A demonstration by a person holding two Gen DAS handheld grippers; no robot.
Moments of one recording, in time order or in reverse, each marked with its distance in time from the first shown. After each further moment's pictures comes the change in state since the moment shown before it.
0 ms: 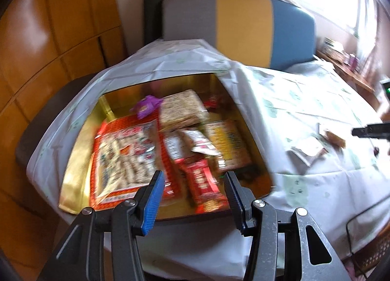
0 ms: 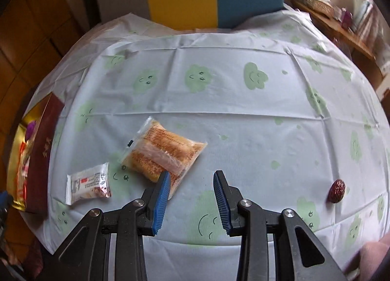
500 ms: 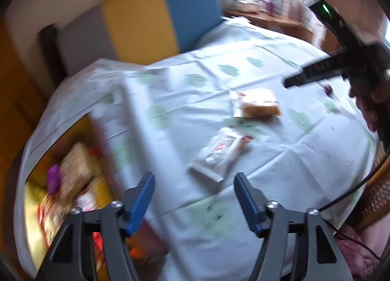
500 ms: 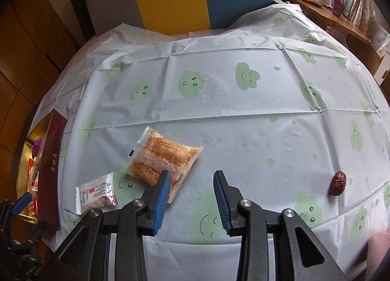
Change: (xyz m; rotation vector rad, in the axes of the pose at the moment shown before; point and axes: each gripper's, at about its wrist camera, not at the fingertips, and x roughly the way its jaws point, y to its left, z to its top) left arm 0.034 -0.140 0.034 0.481 0.050 -0.278; right arm -0.016 -0.011 -0.001 0.077 -0.025 0.041
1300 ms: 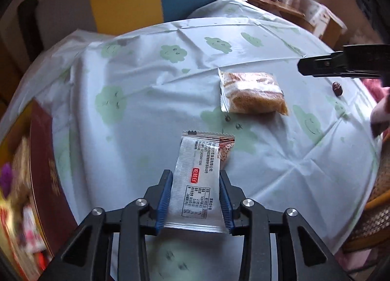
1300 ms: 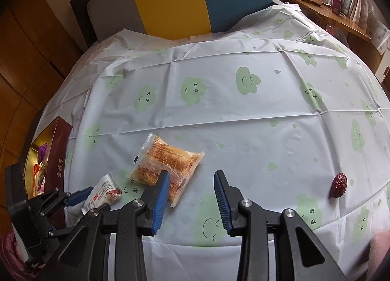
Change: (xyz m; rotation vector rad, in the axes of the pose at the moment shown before) left arm 0.075 -0.017 0.015 -0.114 0.135 -0.104; right arm -0.004 -0.001 0.003 0.013 -0.012 0.025
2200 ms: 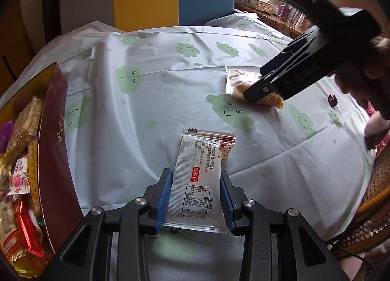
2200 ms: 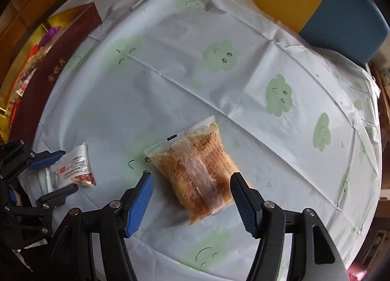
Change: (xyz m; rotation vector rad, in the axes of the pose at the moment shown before) left arm -0.012 0.005 -0.035 -0.112 -0.078 -0.020; right arm 0.077 0.091 0.019 -0.657 0.340 -0.070
